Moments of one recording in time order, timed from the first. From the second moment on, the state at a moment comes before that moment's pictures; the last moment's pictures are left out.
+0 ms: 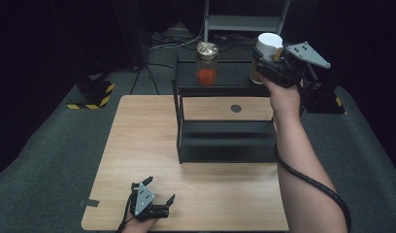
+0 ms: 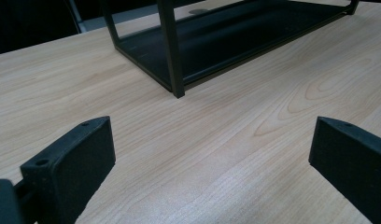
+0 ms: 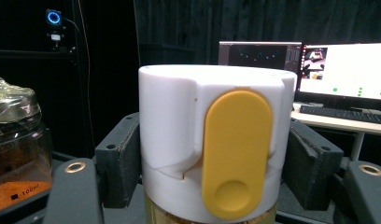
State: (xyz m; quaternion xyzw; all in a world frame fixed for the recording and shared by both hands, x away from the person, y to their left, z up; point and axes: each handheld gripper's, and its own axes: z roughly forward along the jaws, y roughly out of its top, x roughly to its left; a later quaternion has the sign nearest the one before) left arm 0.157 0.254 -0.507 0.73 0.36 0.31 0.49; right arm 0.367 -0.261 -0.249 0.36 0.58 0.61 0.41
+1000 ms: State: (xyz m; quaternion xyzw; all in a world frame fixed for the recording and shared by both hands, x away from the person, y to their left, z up) left arm 0.158 0.249 -0.505 0.74 0.36 0.31 0.48; right arm 0.327 -0.268 -0.259 0.36 0.58 0.60 0.41
